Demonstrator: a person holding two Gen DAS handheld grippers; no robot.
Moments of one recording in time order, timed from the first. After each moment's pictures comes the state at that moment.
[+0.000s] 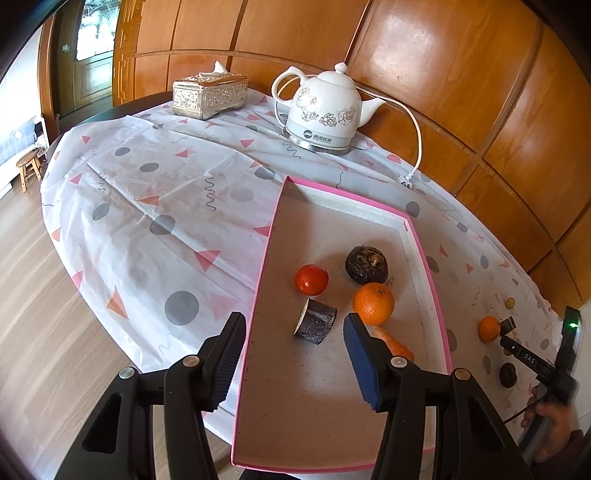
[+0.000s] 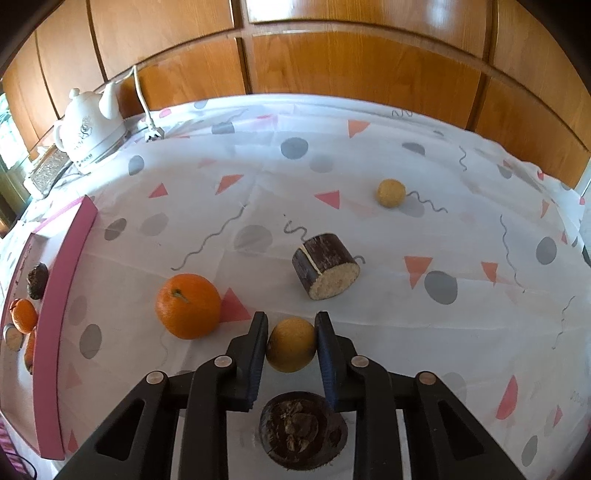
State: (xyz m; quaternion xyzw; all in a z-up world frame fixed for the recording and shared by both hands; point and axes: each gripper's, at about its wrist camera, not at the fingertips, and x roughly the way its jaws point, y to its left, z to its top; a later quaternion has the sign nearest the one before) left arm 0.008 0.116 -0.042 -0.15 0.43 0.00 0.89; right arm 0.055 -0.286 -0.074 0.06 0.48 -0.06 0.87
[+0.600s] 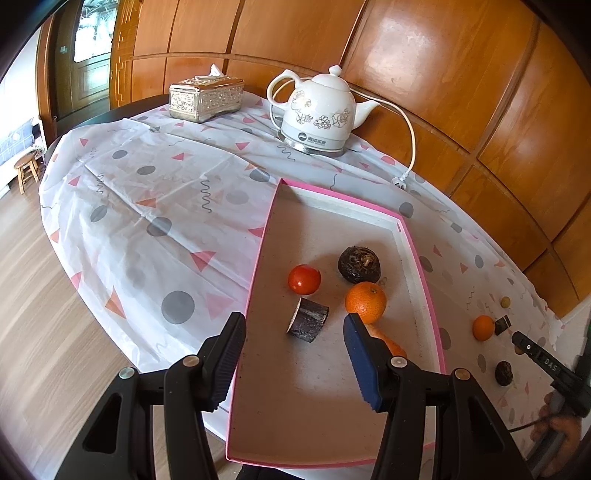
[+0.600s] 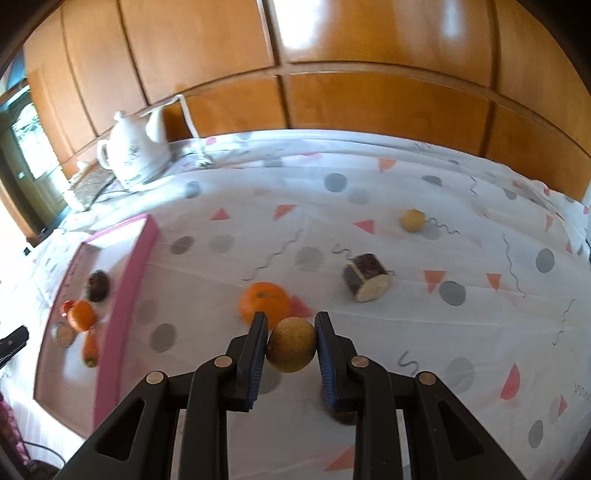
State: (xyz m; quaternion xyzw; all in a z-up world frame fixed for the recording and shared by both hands) left arm 0.004 0.111 -0.037 -0.15 0.42 0.00 0.90; right arm 0.026 -0.258 -0.032 0.08 0.44 0.00 0.90
